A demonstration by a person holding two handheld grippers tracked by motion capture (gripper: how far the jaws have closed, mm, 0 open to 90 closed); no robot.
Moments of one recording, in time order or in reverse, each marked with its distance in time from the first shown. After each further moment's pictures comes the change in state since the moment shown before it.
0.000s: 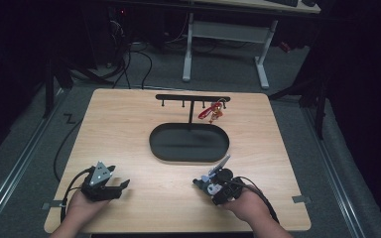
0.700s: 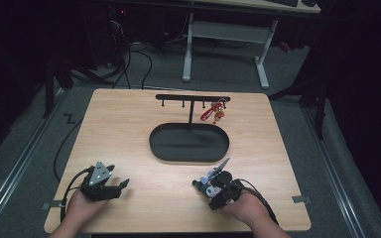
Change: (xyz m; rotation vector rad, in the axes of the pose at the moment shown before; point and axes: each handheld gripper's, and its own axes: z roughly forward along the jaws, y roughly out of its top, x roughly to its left) left arm 0.001 0.000 -0.001 -0.006 0.007 0.000; right arm 0.001 -0.003 0.012 0.015 0.016 0.005
